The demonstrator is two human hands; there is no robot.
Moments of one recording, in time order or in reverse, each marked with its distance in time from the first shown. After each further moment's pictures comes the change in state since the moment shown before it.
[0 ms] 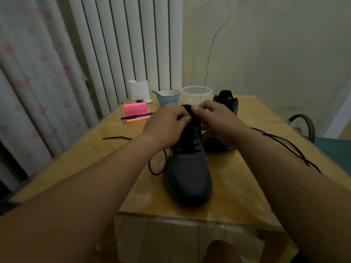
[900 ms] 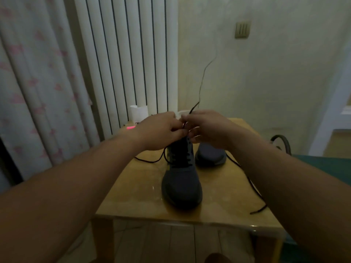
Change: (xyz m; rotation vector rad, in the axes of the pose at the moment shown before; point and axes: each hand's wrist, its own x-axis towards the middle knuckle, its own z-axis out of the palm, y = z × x) left_hand -0.005 0.042 -0.077 0.324 -0.217 0.215; right_hand -0.038 -0.076 -0.020 0.231 -0.115 -0.007
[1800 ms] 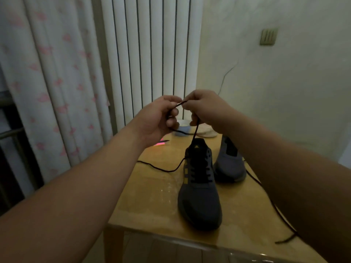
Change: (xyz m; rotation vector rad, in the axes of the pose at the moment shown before) left_hand -0.003 -0.046 -0.033 -1.595 0.306 -0.286; right_hand 0.056 -0.061 0.045 -0.345 0.081 -0.253
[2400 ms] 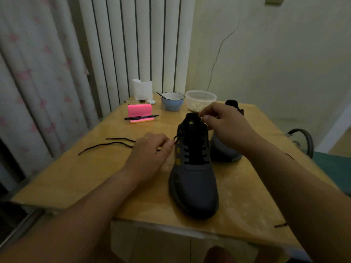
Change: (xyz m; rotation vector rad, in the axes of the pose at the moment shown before) left_hand -0.034 -0.156 -0.047 1.136 0.090 0.282; right_hand -0.039 0.119 -0.003 -0.257 0.102 0.038
